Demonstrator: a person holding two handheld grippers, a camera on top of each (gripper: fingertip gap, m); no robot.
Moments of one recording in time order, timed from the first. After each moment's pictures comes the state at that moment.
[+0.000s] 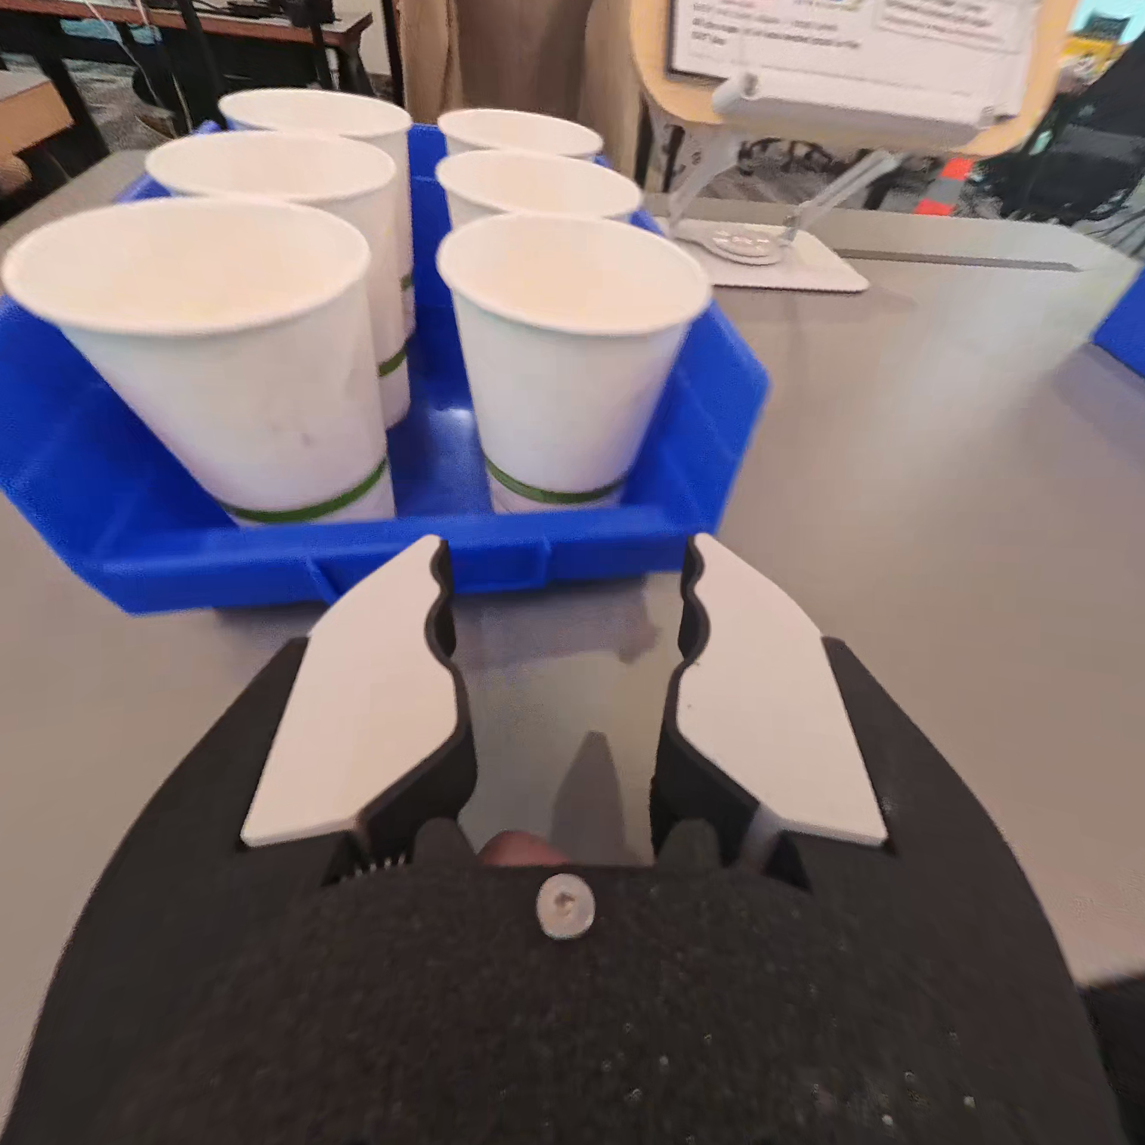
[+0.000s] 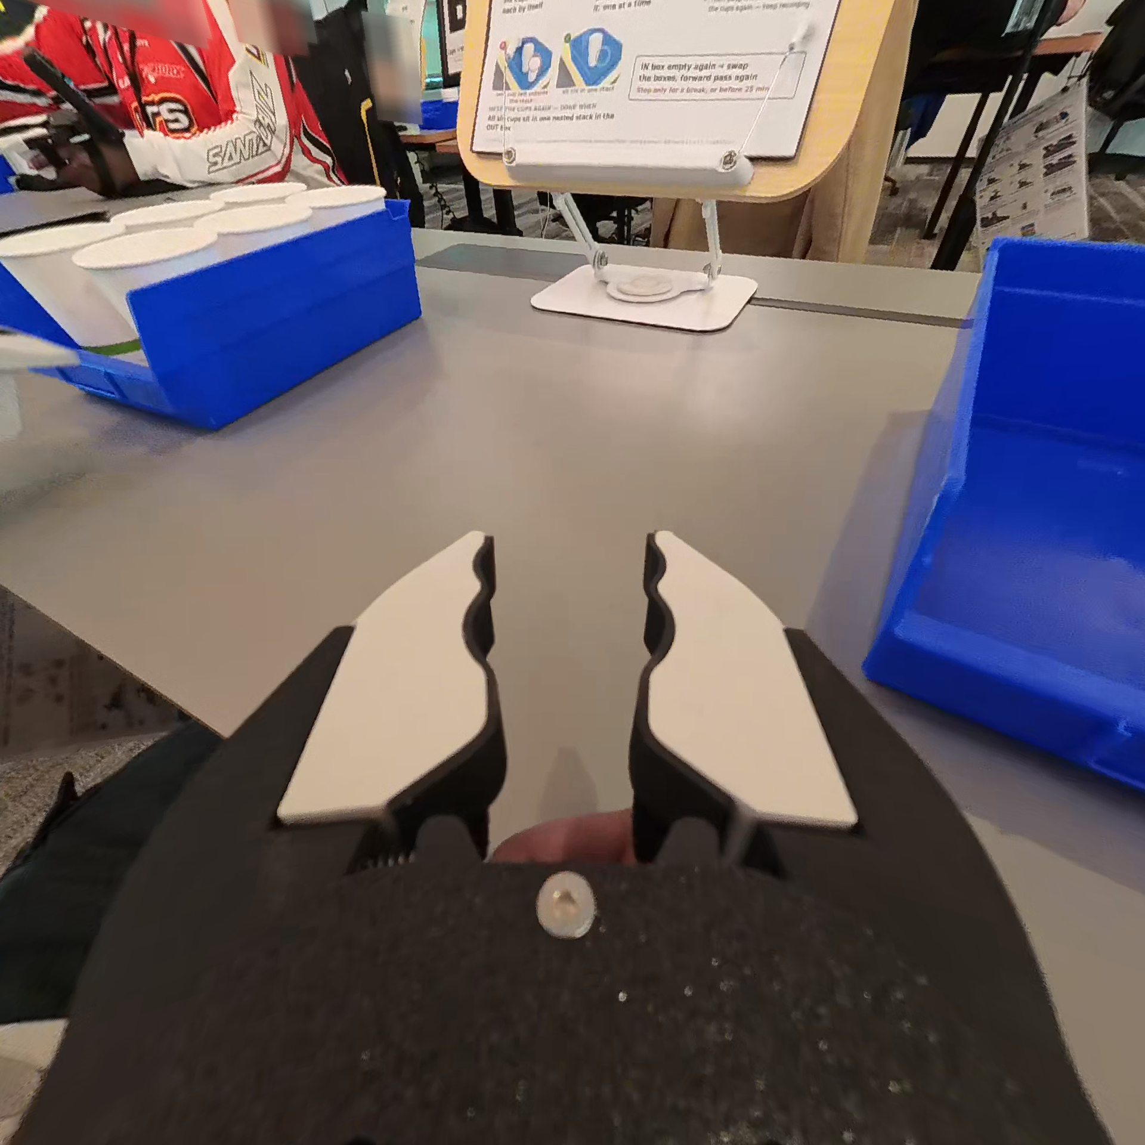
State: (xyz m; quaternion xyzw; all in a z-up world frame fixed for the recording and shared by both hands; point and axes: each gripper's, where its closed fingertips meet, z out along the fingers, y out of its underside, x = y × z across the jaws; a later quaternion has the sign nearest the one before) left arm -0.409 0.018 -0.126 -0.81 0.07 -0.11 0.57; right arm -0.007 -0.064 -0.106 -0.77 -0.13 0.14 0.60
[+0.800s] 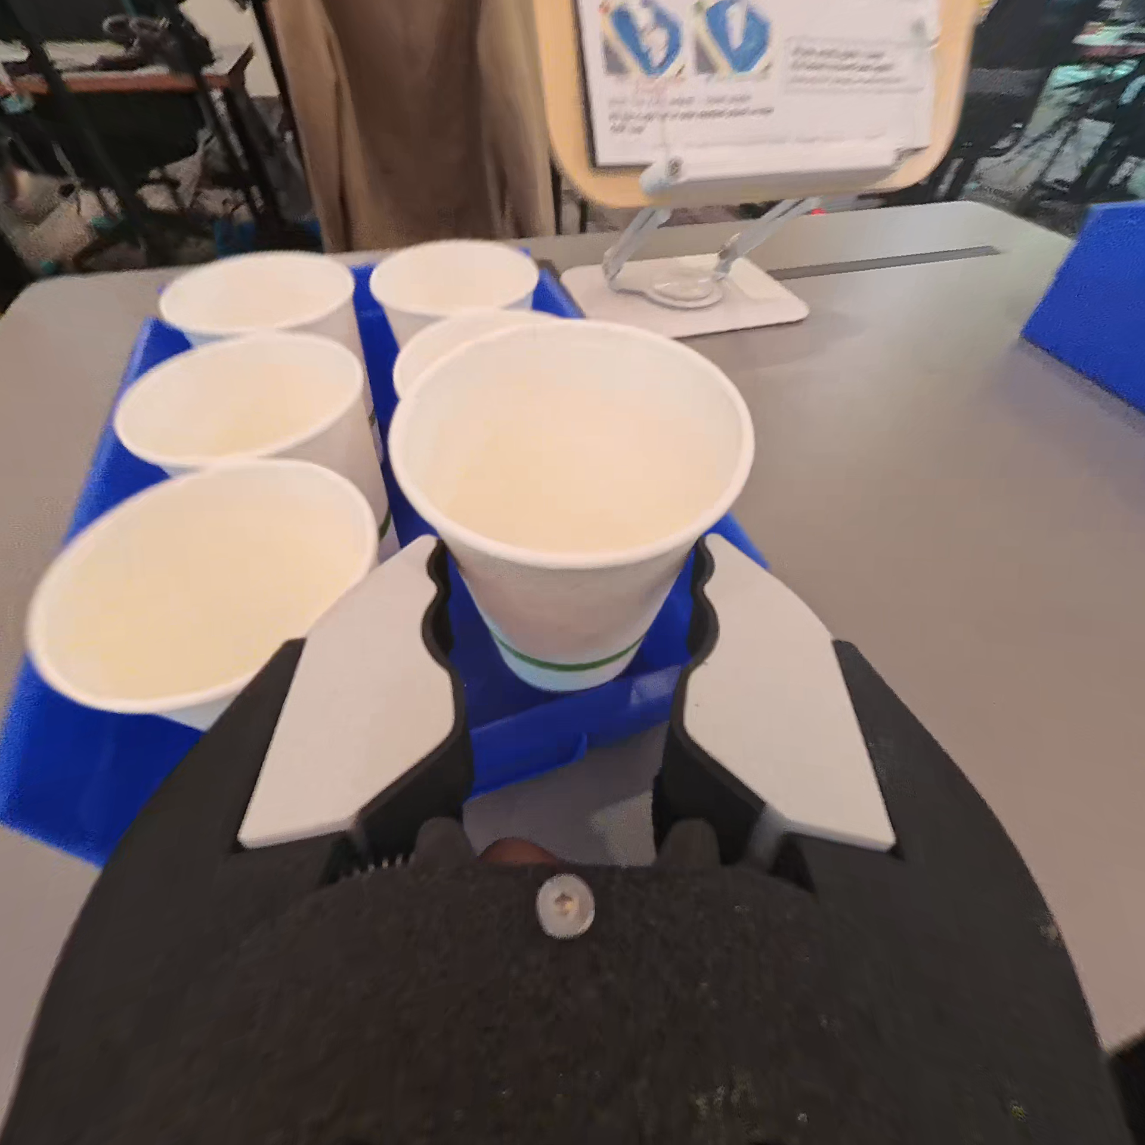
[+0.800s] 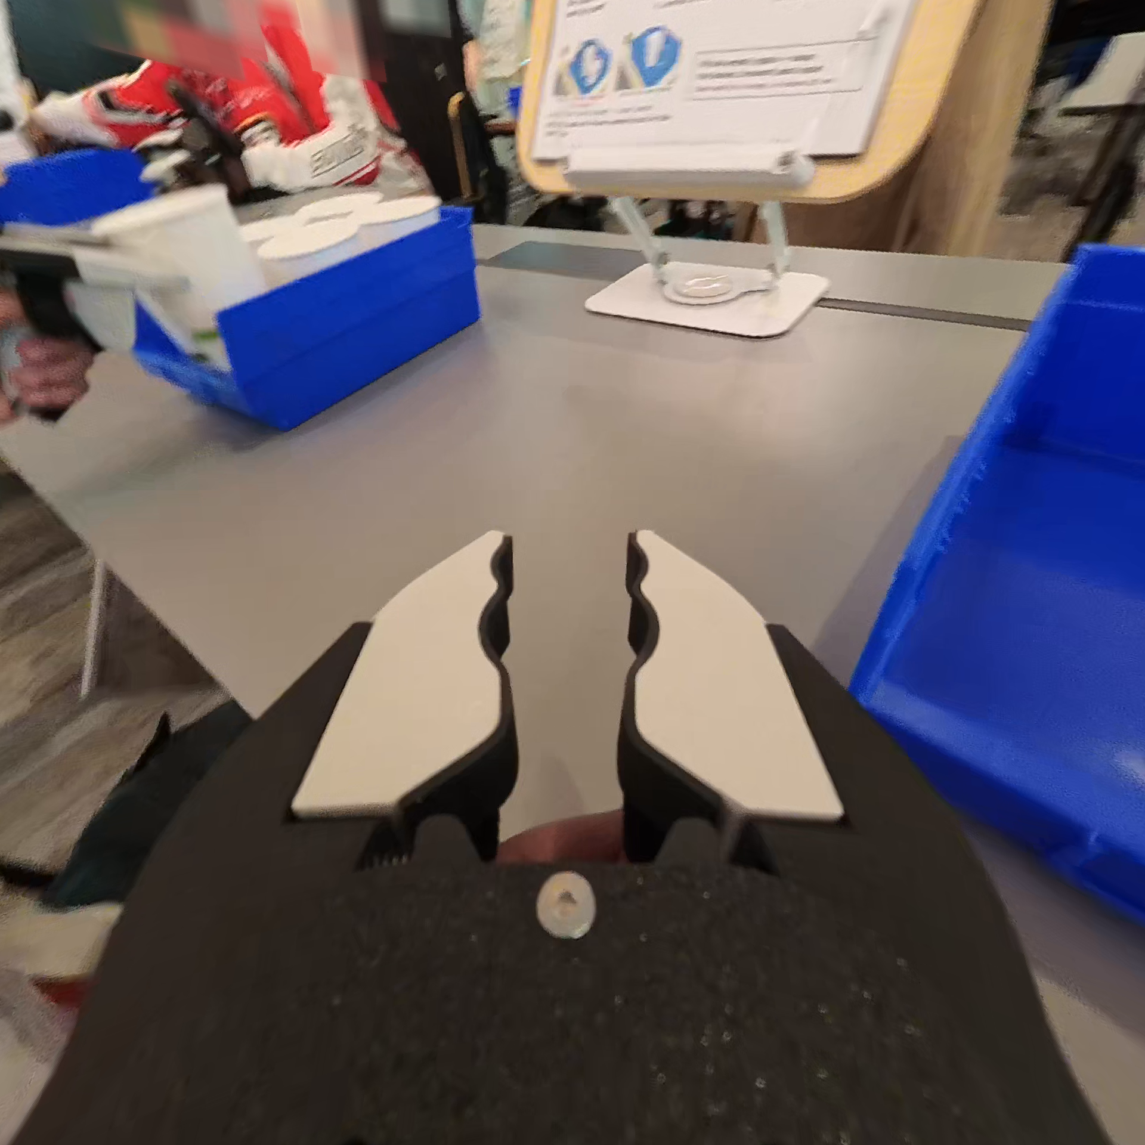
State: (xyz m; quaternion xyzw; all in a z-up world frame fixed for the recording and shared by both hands) left arm -0.401 0.071 -0.079 -0.80 0.16 -0.13 0.56; right arm 0.004 -0.052 -0.091 -0.77 -0.18 0.20 0.58
